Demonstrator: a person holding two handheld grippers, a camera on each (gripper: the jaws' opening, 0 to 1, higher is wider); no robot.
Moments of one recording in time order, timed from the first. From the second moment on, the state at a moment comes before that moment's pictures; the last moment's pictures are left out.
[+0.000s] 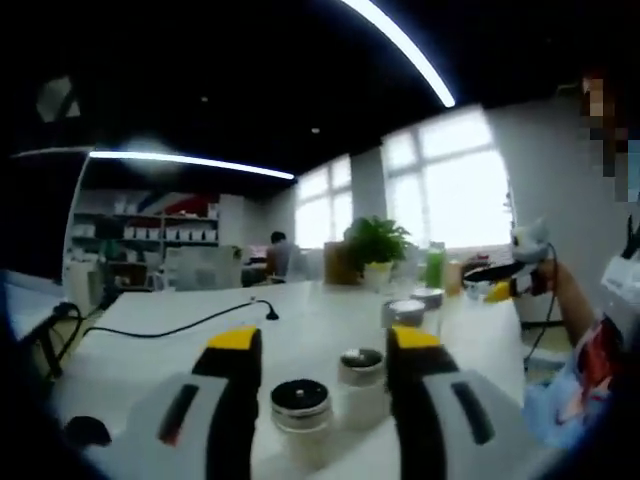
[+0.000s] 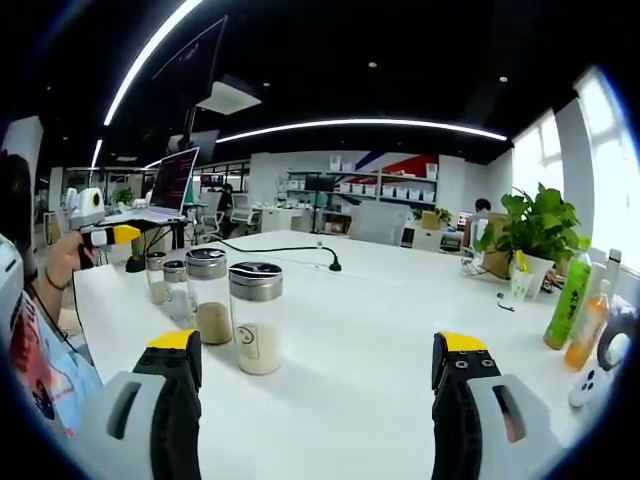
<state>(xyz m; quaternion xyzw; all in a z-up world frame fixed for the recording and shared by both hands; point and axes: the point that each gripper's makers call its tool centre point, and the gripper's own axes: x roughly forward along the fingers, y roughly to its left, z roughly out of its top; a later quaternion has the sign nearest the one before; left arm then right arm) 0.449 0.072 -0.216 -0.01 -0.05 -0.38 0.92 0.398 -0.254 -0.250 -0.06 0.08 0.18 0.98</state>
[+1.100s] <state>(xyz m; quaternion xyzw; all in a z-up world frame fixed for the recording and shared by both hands) 0.412 0.087 -0.178 0.01 -0.01 -0.32 0.95 0.390 -0.276 -0.228 -0.07 0.05 0.14 0.99</state>
